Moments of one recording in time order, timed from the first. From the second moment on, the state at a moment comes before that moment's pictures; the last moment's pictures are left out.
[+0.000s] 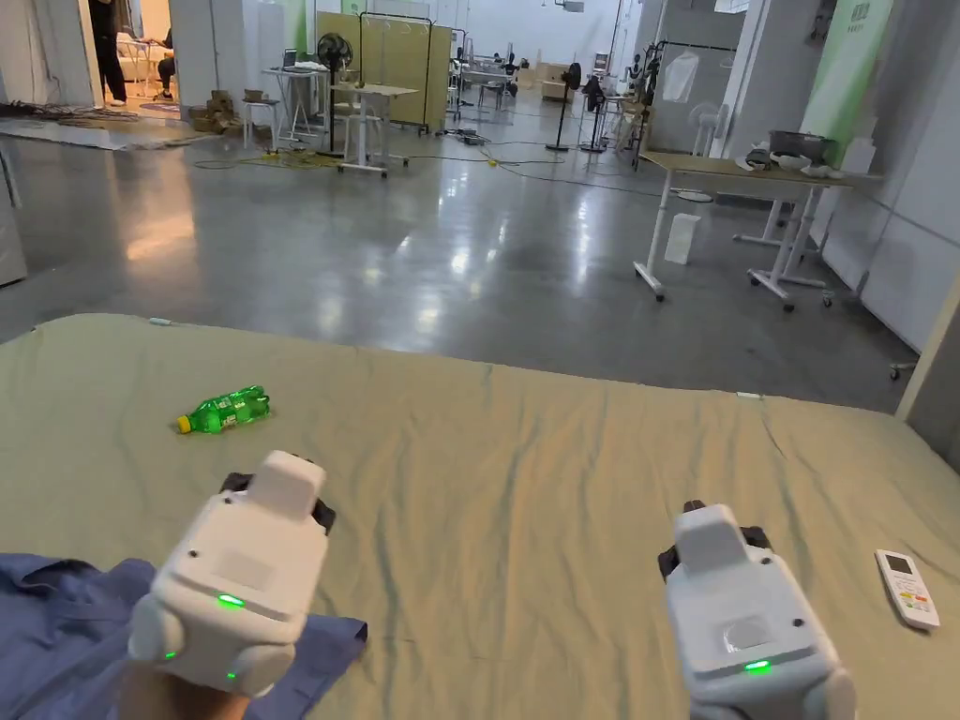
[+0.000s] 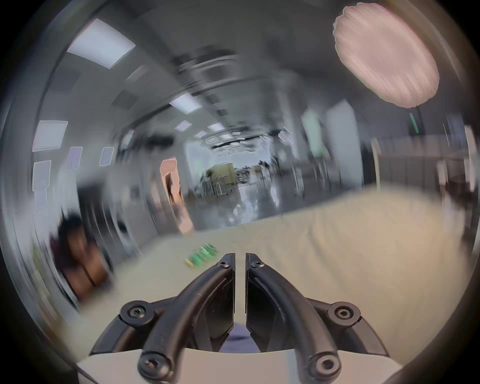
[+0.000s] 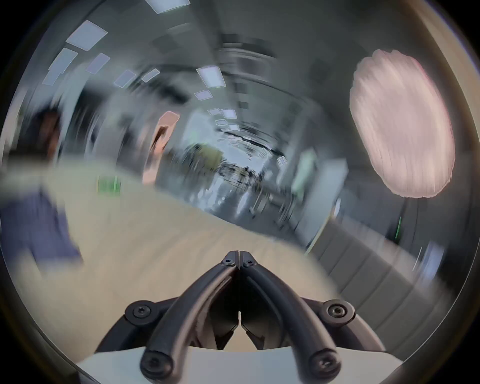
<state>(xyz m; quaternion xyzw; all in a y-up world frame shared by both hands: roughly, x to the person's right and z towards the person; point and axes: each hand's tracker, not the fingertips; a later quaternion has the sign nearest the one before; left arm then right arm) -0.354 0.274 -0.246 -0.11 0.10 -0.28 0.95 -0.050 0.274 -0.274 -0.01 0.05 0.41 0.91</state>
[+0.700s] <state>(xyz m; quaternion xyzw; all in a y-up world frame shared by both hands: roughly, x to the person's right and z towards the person) -0.394 0.270 -0.240 -0.07 0.11 0.11 0.99 -0.023 0.280 -0.268 -0.08 0.01 0.00 1.00</state>
